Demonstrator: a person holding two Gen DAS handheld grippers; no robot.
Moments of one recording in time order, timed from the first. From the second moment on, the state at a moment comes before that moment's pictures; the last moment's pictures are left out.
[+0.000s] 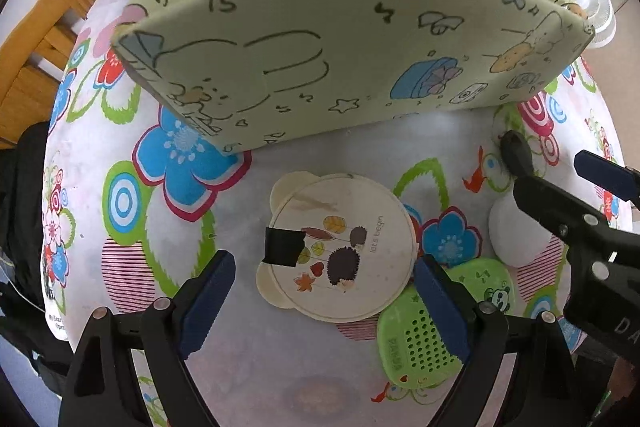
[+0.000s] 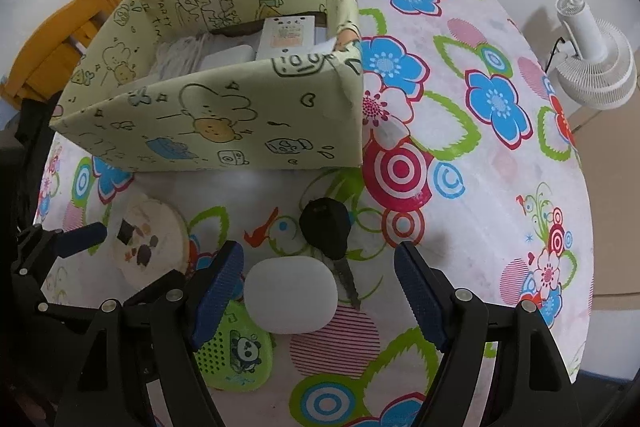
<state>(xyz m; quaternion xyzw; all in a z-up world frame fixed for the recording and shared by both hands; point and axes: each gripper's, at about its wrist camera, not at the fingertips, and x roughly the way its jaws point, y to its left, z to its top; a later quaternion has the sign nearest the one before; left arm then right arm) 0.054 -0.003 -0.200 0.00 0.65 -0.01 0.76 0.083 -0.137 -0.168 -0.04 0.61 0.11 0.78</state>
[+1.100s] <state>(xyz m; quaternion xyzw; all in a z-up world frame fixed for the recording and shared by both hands) 0.085 -0.016 -0.203 -0.02 0.64 0.01 0.77 0.124 -0.140 -0.207 -0.04 0.63 0.13 0.76</state>
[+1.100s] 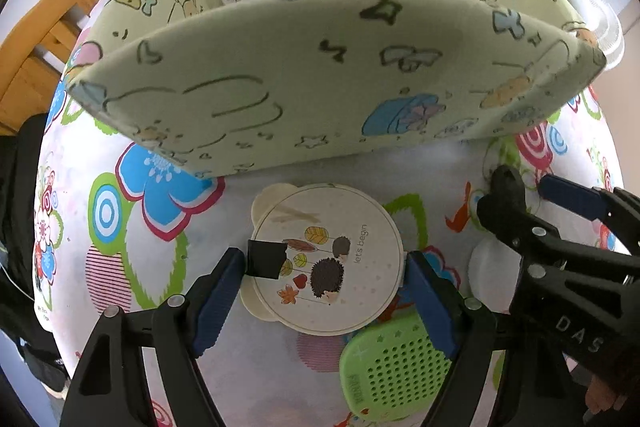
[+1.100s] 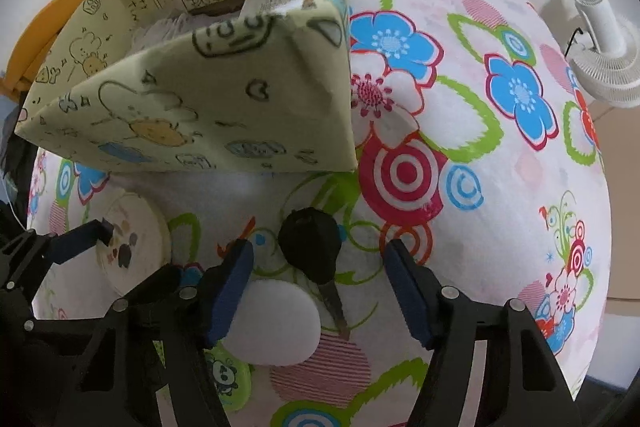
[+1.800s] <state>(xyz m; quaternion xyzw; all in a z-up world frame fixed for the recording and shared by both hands) 0.077 -0.022 -0.176 -0.02 0.62 0.02 0.78 0.121 -0.134 -0.187 -0.06 0.62 0.12 0.78</state>
